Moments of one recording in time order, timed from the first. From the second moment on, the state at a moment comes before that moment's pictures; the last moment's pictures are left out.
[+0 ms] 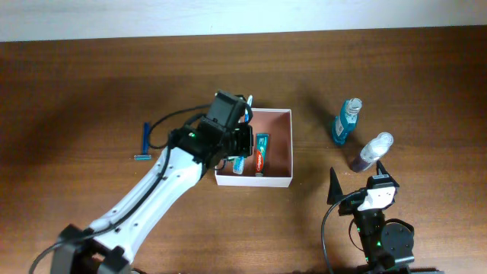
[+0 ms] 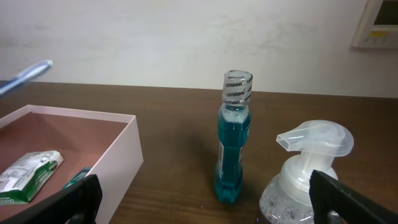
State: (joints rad) left arm -0.57 1.60 1.24 -0.63 0.06 -0.49; right arm 0.12 0.01 0.01 -0.07 0.04 -0.01
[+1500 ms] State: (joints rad) left arm -0.57 1.82 1.24 -0.64 -0.11 -0.52; right arm 0.12 0.01 0.01 -0.07 0.04 -0.01
